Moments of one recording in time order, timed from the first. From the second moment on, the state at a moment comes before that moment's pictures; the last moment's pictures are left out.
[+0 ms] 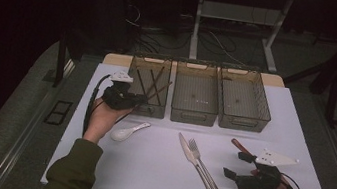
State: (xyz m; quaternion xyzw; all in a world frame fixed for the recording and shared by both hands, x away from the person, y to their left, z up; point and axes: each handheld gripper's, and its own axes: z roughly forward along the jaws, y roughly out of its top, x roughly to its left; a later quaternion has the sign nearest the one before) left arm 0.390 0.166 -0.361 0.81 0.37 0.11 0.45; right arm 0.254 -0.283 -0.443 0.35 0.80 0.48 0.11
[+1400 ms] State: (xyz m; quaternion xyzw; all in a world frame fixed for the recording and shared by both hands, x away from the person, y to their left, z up) left arm 0.504 0.144 -0.353 0.78 0.43 0.18 0.42; right arm 0.253 -0.287 -0.442 0.35 0.79 0.49 0.10
